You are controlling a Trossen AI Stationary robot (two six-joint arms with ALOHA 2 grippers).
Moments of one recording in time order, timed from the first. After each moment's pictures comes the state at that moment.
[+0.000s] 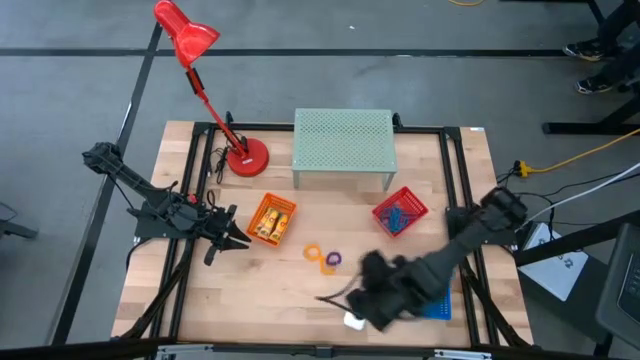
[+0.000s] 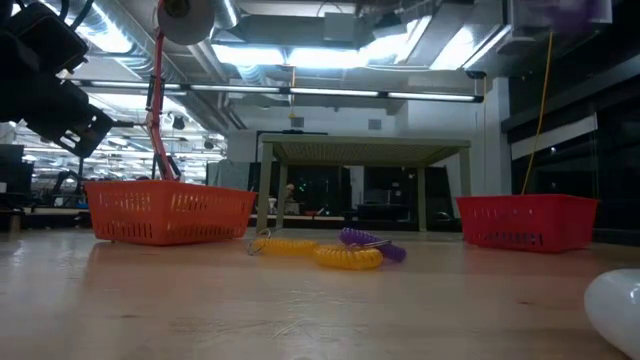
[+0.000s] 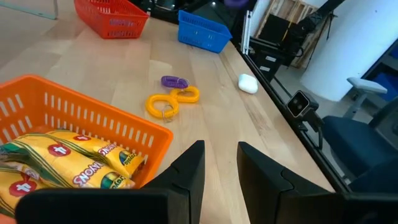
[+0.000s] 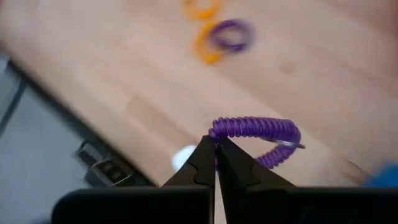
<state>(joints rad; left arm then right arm) -0.60 0.38 0.01 0.09 -0.27 -0.42 0.71 1.86 1.74 -1.18 0.36 1.64</state>
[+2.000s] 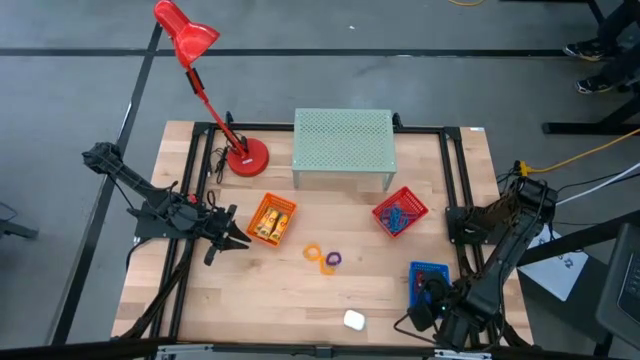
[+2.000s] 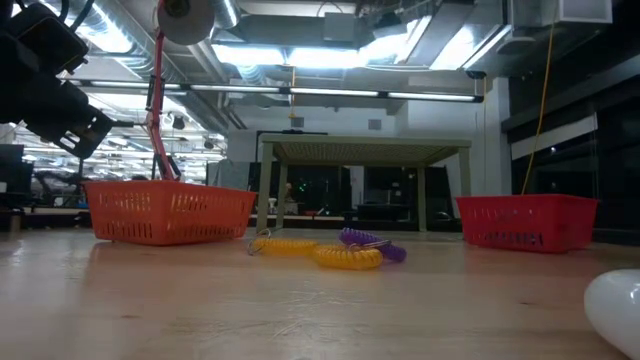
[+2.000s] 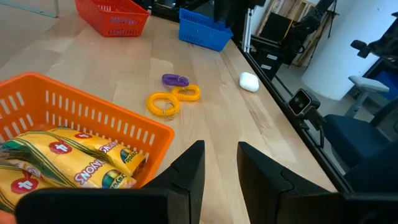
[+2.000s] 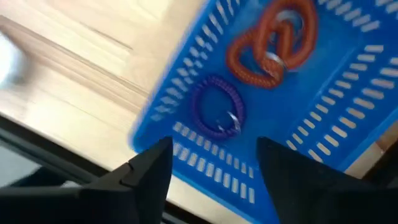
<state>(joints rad) -0.60 0.38 0.01 0.08 -0.27 -0.42 1.08 1.65 1.12 -0.97 0.13 2.17</state>
